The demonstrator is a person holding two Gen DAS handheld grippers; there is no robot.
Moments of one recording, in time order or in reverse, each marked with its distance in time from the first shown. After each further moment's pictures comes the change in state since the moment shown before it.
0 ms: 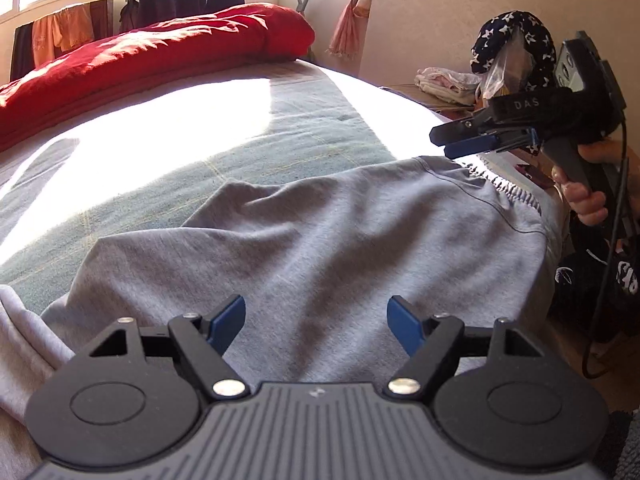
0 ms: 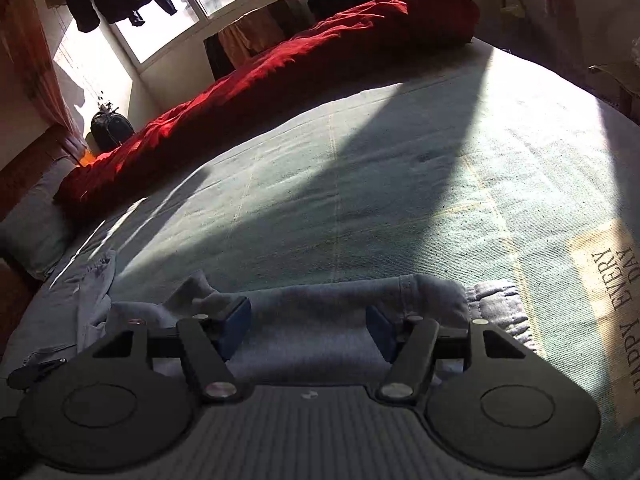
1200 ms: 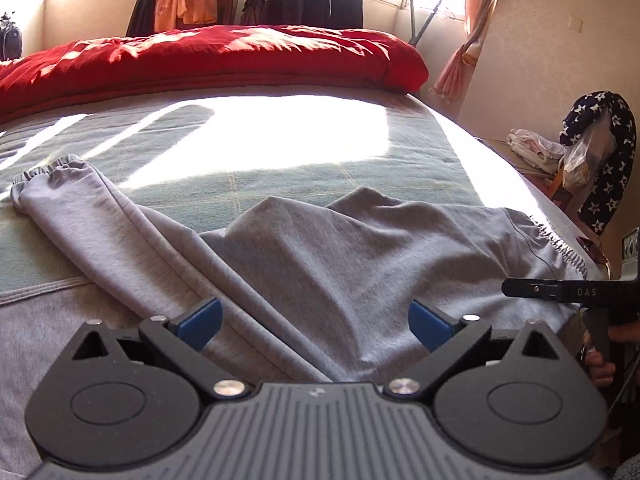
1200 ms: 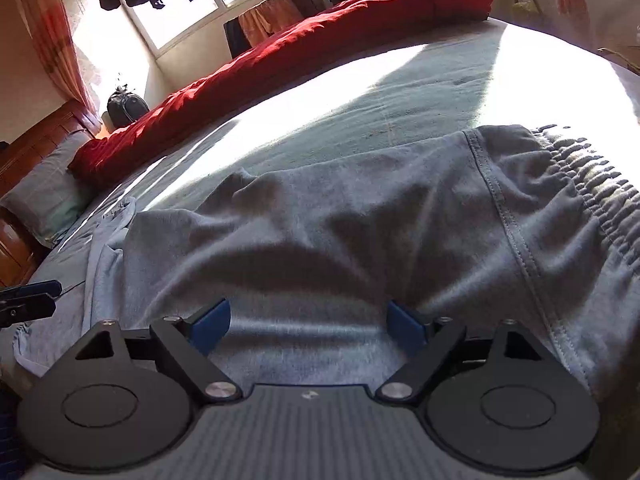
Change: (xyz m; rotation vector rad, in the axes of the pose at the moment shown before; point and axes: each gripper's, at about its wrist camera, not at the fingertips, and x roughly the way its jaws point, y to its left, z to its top) left arm -0.083 0.065 -0.039 -0.330 -0.079 0.182; right arm 0.015 0.034 -0.096 -0.006 0.007 -0.001
